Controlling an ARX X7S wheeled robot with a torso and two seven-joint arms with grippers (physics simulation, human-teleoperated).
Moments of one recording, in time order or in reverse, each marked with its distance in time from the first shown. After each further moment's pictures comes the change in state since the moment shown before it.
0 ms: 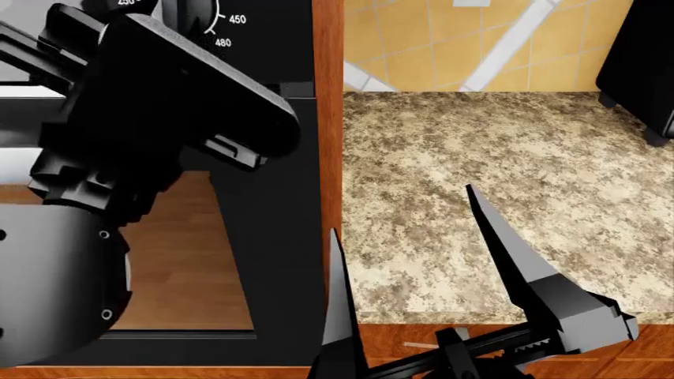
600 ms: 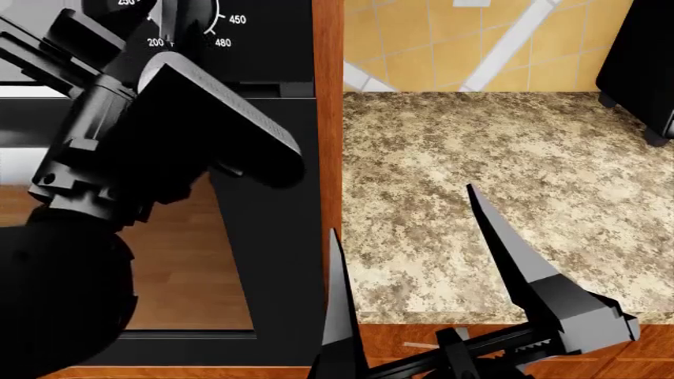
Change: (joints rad) left arm -0.043 -0.006 0.111 0.046 0.170 -0.100 0.052; right arm 0.001 0.000 0.000 0.000 -0.006 -0.004 -0.002
